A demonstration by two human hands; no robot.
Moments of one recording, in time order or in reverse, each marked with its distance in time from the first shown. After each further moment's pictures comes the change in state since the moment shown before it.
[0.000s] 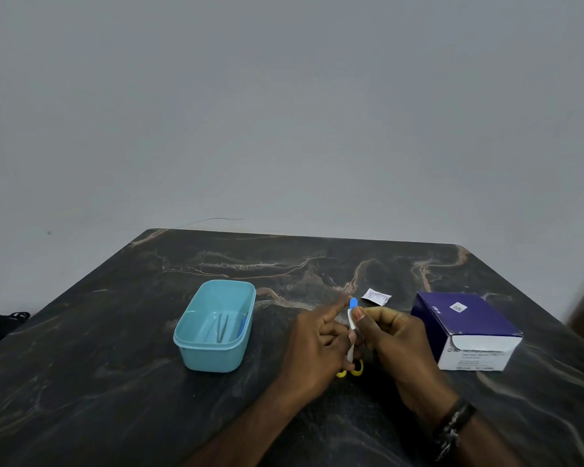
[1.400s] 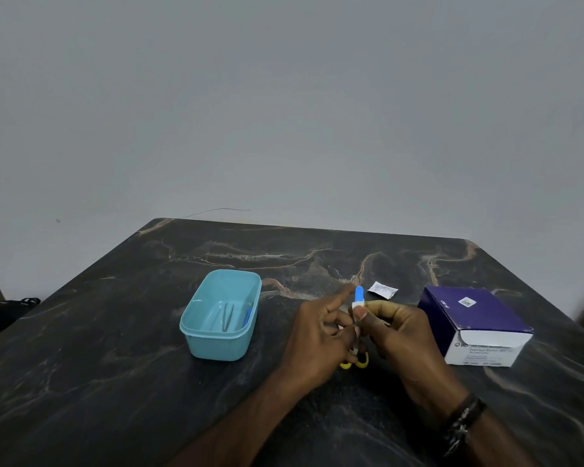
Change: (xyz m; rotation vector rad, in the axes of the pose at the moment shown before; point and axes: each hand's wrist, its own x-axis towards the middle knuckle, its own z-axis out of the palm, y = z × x) left_hand 0.000 0.002 -0.006 0.007 -0.052 0.025; right_hand 0.001 0.001 0.001 -0.035 -0.104 -0.014
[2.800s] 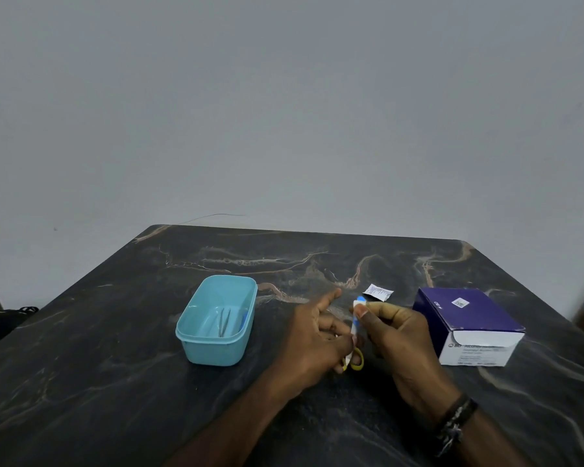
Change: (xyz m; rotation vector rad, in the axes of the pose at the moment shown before) left_hand 0.001 0.001 0.001 -0.053 -0.017 -0.153; right_hand -0.010 -0.015 0.004 0.135 0.113 0.090
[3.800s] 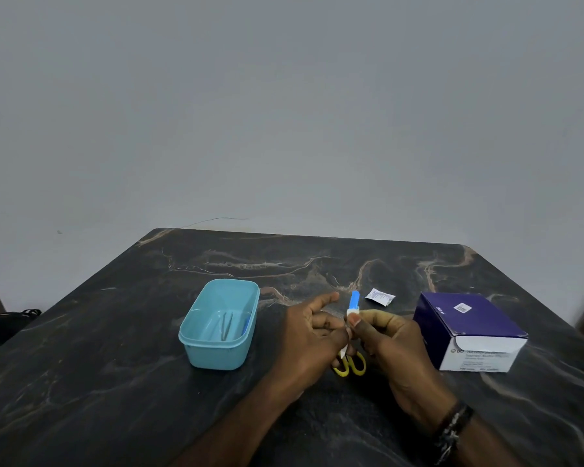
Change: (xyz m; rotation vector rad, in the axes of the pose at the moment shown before) left_hand 0.001 0.003 -0.002 -0.024 0.150 0.011; right_hand -0.002 0.002 0.005 0.070 -0.062 0.042
